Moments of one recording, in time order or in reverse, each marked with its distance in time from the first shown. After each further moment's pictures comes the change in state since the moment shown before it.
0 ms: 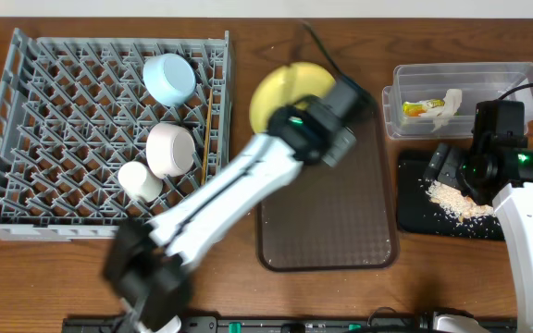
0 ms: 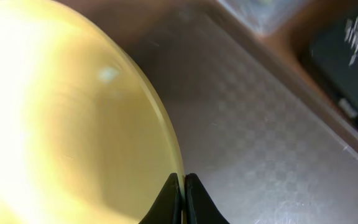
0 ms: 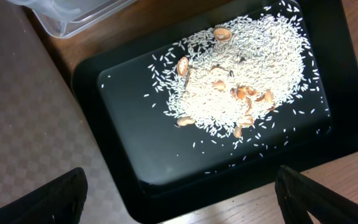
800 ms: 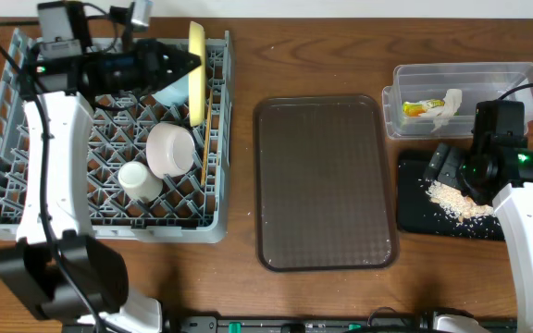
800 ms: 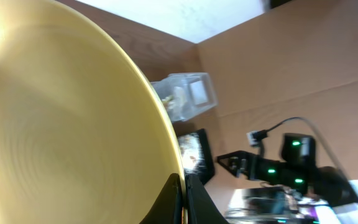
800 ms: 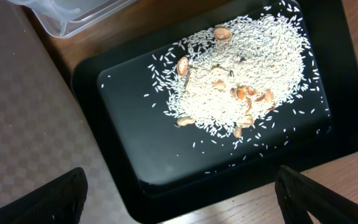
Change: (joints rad) left arm 0.935 -0.065 0.000 -0.036 1.316 -0.195; right arm 0.000 0.000 0.000 0.000 0.000 0.000
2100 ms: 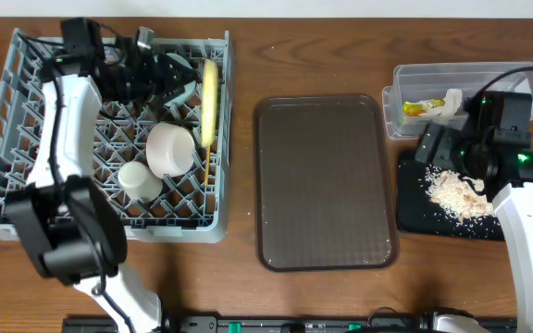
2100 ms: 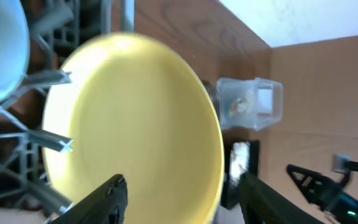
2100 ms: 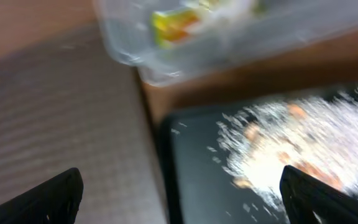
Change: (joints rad) left arm 0.016 0.147 -0.003 -0.045 -0.269 -0.006; right arm 0.000 0.000 0.000 0.236 -0.227 -0.143
